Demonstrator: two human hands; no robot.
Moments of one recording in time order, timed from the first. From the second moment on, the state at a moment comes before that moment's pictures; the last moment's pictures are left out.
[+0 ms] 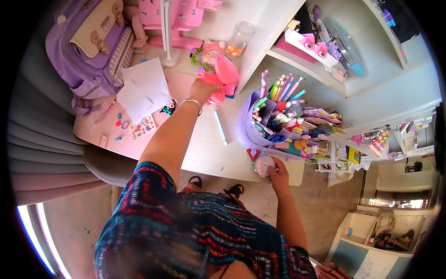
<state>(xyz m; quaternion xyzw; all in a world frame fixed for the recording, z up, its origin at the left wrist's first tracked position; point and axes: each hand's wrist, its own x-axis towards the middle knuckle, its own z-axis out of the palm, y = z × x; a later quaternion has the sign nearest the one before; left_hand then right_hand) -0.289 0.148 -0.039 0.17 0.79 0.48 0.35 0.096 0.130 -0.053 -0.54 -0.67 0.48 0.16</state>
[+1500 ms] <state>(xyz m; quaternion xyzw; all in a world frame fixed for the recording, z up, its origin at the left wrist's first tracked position) -0.290 -0.067 -0.065 0.12 0.73 0.55 0.39 -0.078 0.083 -0.049 -0.28 -0.87 0.30 0.27</state>
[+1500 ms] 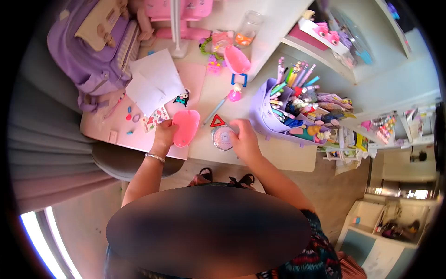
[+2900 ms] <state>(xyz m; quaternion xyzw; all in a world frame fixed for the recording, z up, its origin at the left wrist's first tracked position) -0.292 -0.070 -0.079 0.09 0.69 0.61 0.38 0.075 0.094 0.046 -0.26 -0.48 0.71 0.44</state>
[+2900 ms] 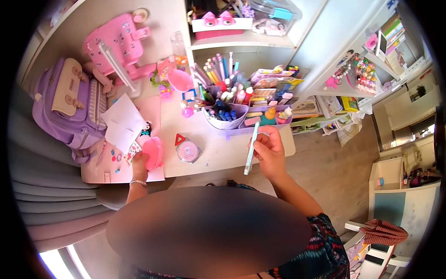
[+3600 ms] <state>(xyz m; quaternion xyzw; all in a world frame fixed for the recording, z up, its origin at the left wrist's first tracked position) -0.287 -0.063 -0.068 0.06 0.70 0.60 0.37 0.090 0.139 0.052 -0.13 -0.41 0.80 0.41</state>
